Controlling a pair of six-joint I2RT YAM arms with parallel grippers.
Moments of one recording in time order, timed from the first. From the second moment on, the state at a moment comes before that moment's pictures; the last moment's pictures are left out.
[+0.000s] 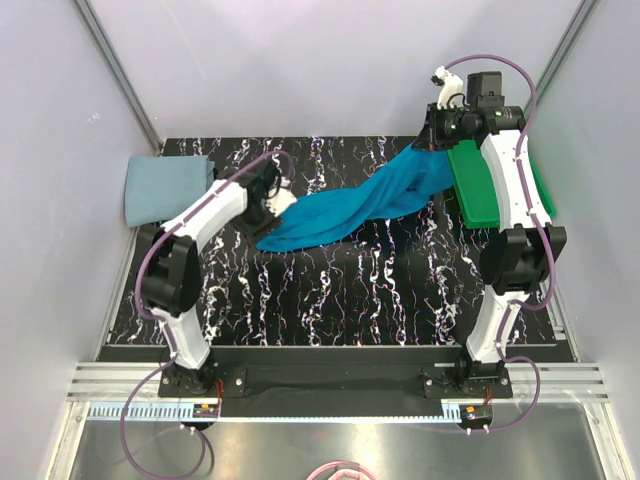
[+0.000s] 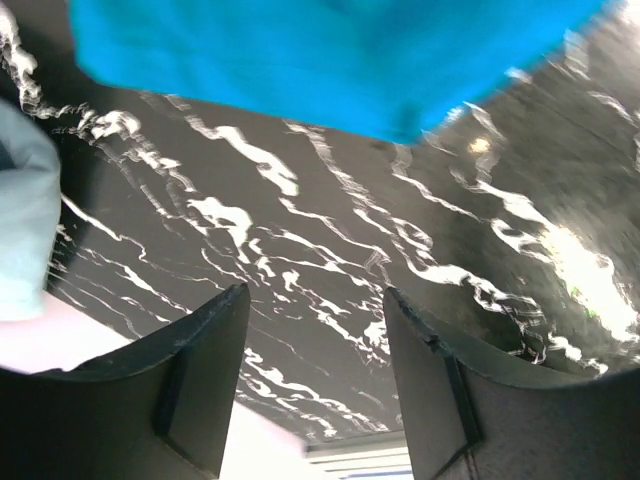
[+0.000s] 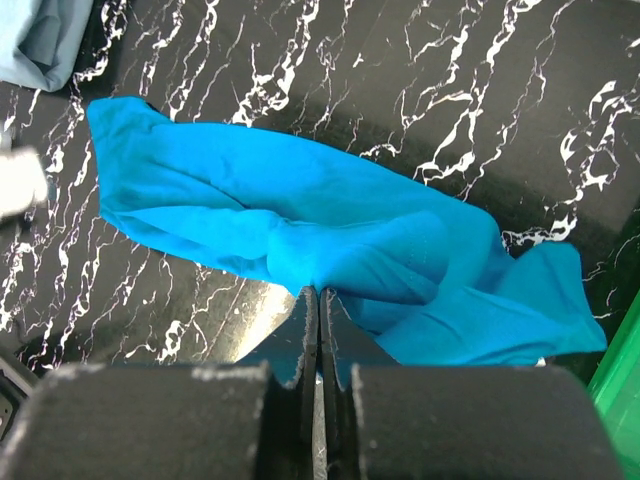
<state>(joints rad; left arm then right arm) -0.32 1.84 1.50 -1.02 -0.14 0.49 0.05 1.96 2.15 -0.92 -0.54 -0.07</state>
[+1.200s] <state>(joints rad) -0.46 2.01 1.61 -0.90 -0.13 0.44 0.05 2.02 2.17 -0.92 -0.56 -0.06</state>
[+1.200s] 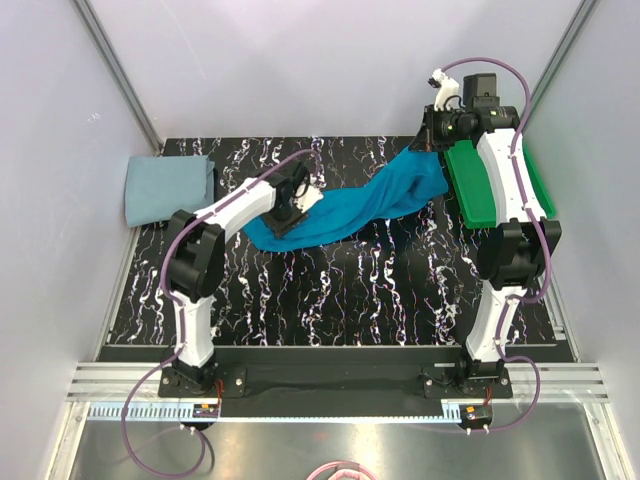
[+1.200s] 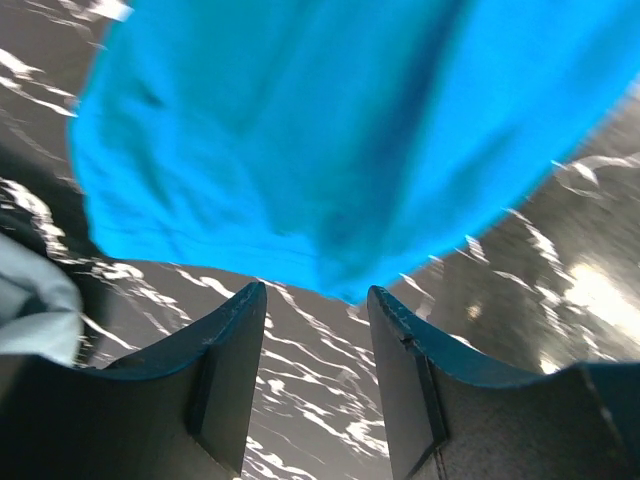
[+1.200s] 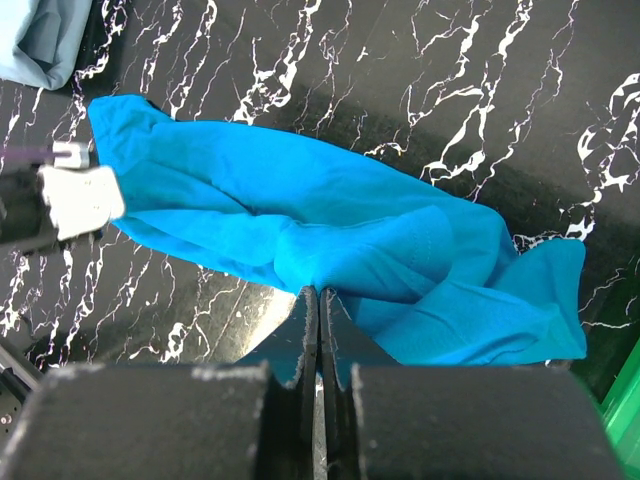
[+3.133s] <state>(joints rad) -0.41 2.11 1.68 -0.95 -0.05 0.39 0.05 2.03 2.17 -0.91 -0.56 -0.06</state>
